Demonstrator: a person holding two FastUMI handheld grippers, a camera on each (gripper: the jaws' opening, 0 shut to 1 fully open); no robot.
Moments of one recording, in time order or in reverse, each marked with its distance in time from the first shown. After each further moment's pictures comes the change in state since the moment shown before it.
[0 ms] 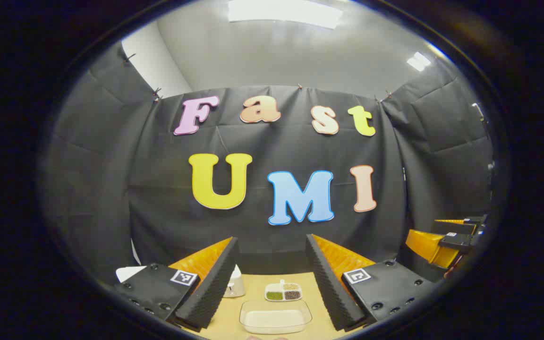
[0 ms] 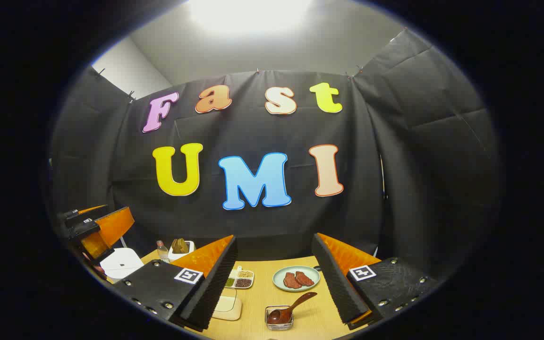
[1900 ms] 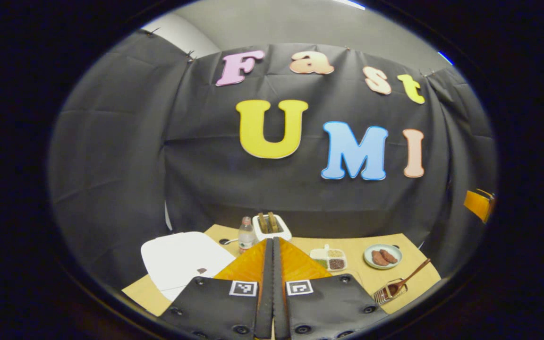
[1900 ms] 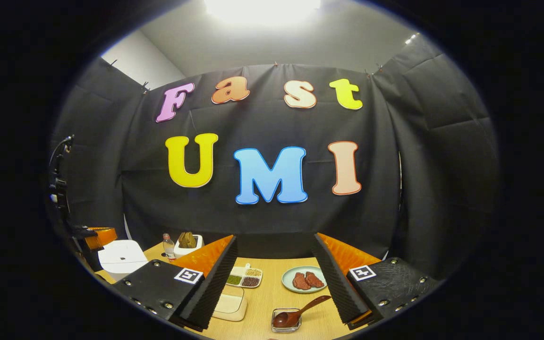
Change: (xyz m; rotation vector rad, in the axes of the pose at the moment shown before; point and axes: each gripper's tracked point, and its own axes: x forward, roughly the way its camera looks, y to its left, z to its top) left arm 0.017 0.169 -0.126 -0.079 0.344 0.226; right arm 0.031 0.035 -0.017 -0.048 0.029 0.075
